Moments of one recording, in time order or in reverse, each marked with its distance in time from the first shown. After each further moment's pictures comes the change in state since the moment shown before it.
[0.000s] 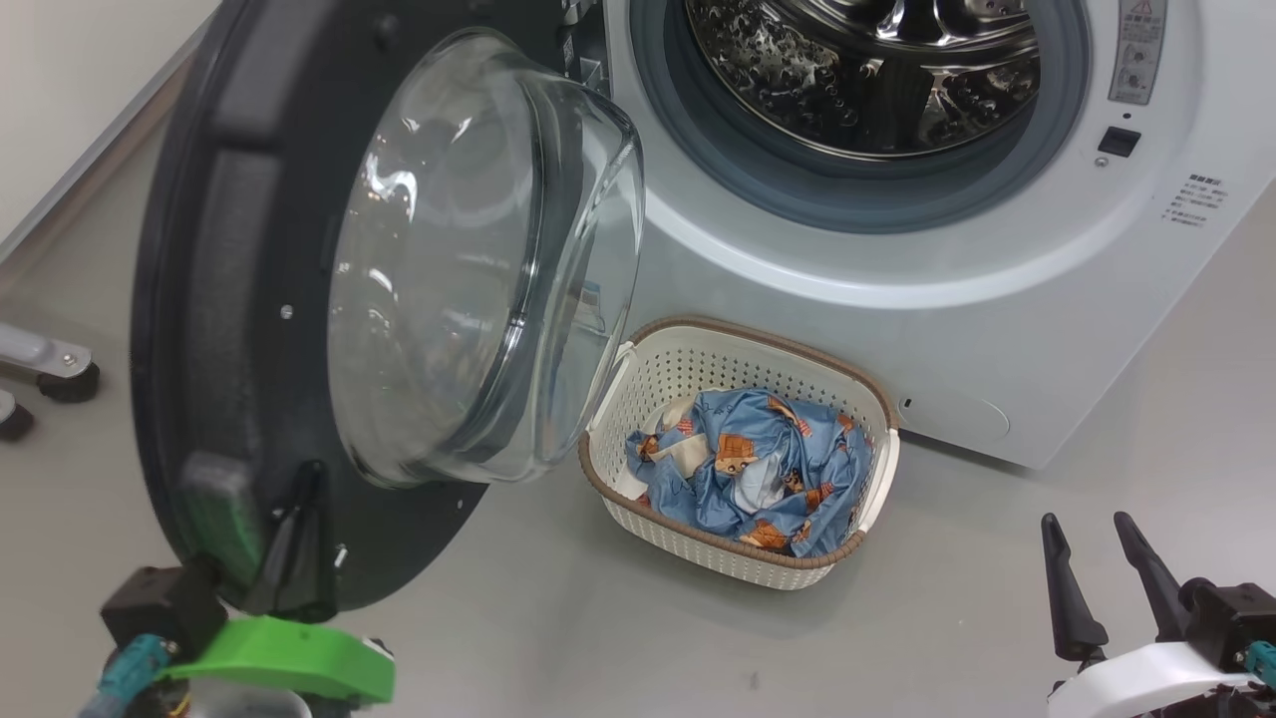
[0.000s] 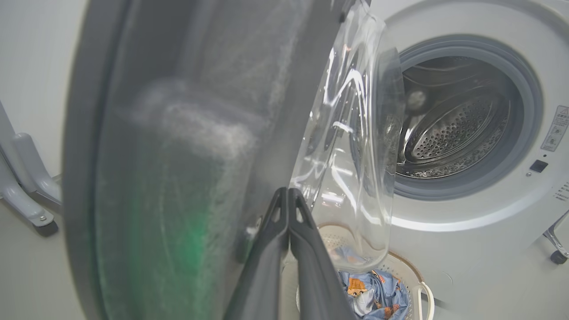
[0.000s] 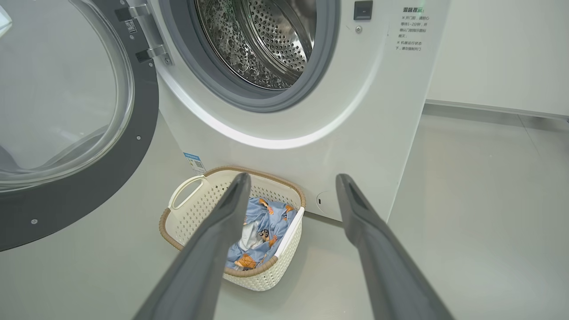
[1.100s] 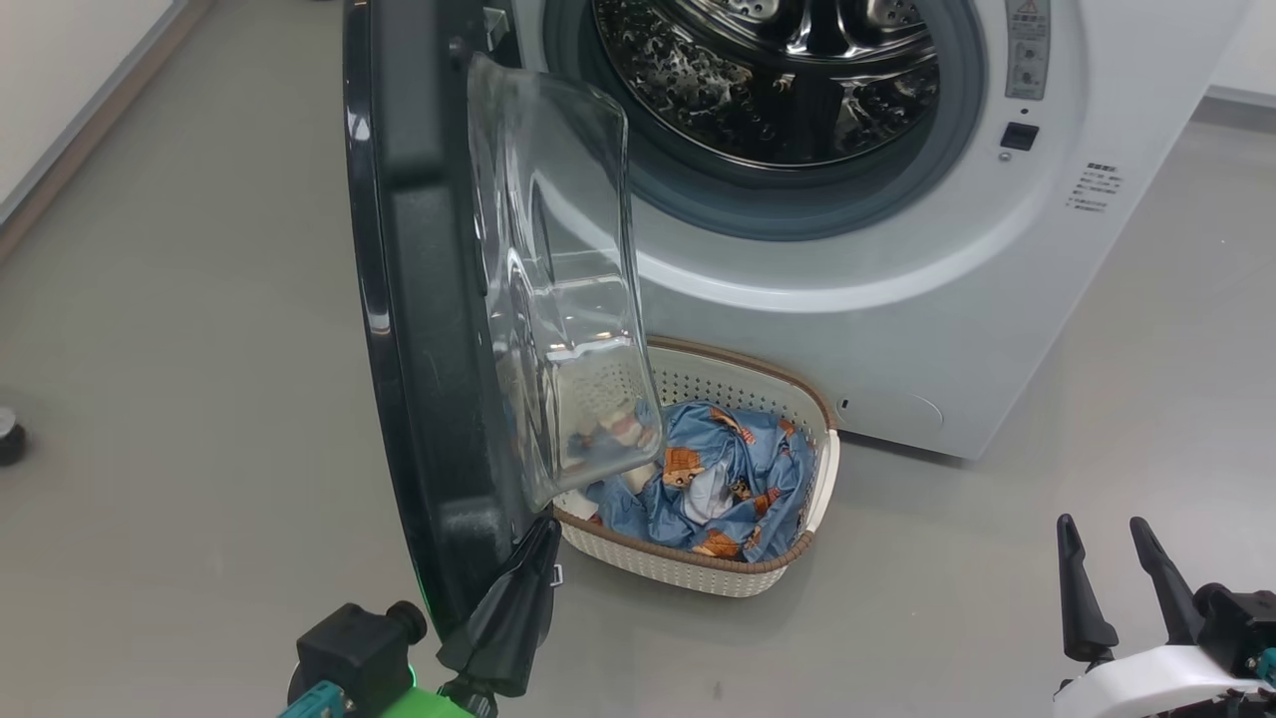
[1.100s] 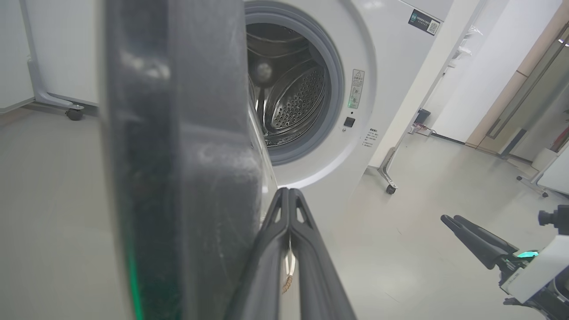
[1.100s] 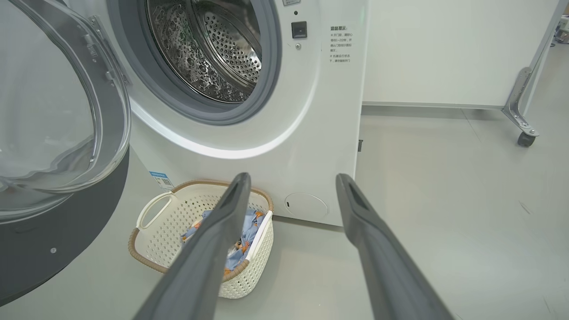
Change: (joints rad) left arm 0.077 0.000 -0.271 -0.170 -0.024 -0.093 0.073; right arm 0.005 0.028 -0.042 -0.003 0.000 0.000 0.000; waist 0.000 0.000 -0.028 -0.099
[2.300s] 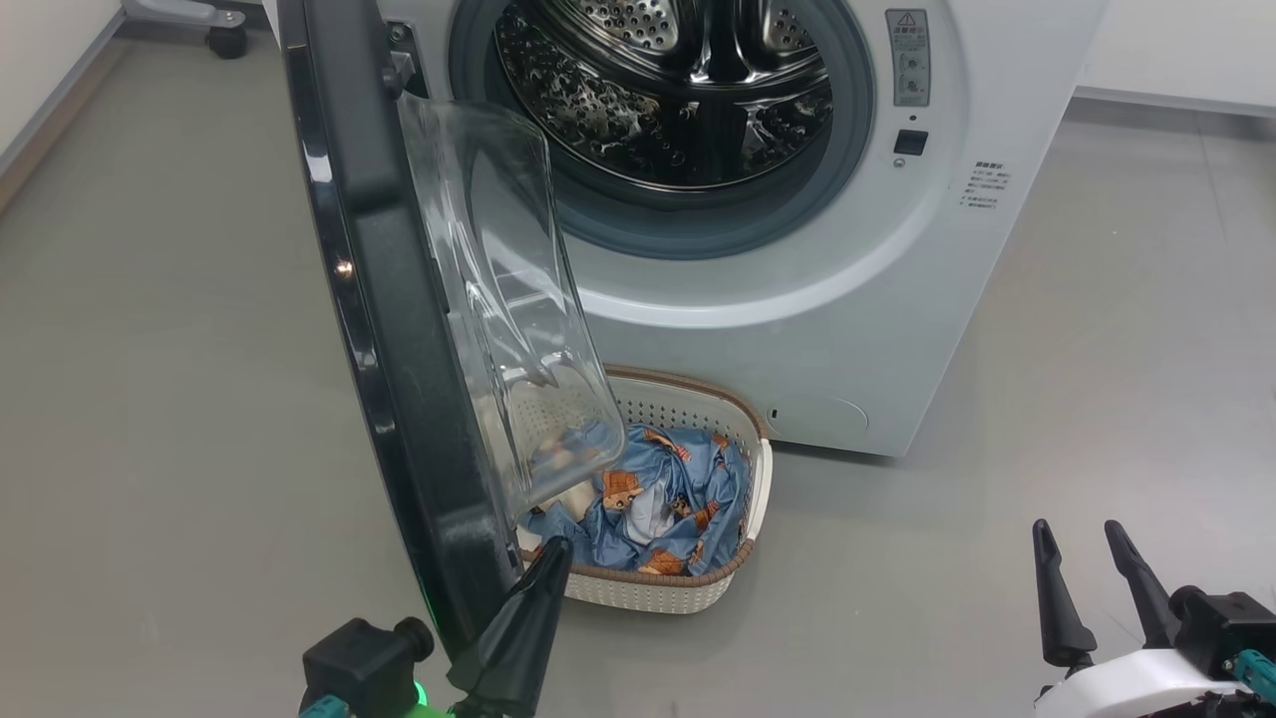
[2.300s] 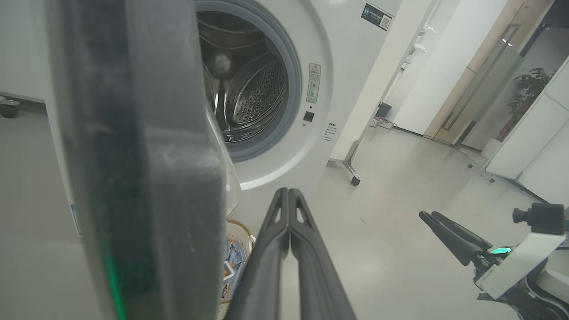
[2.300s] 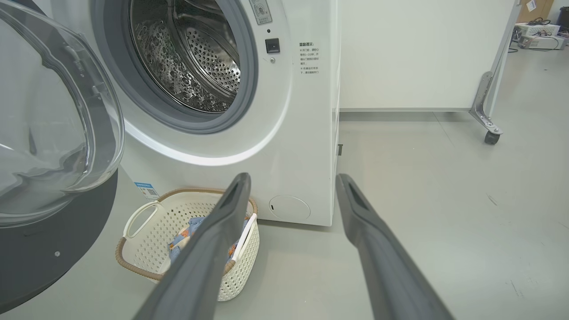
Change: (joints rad) left arm 0.033 0.001 -0.023 -0.038 -0.031 -0.099 0.025; right arm 0.001 0.010 0.026 0.003 -0.006 0.000 0.000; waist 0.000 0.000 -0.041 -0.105
